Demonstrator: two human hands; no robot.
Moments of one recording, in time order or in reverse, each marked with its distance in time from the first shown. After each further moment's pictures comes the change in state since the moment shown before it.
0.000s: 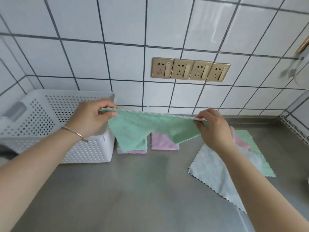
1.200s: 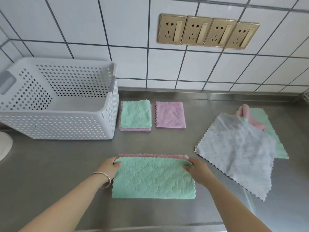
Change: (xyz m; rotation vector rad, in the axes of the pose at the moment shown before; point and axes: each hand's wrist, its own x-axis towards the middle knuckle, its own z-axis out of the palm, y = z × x) left_hand -0.150 -0.099 0.173 -0.030 -0.508 -0.845; right_hand -0.156 0.068 0.124 0.074 -0.909 0.581
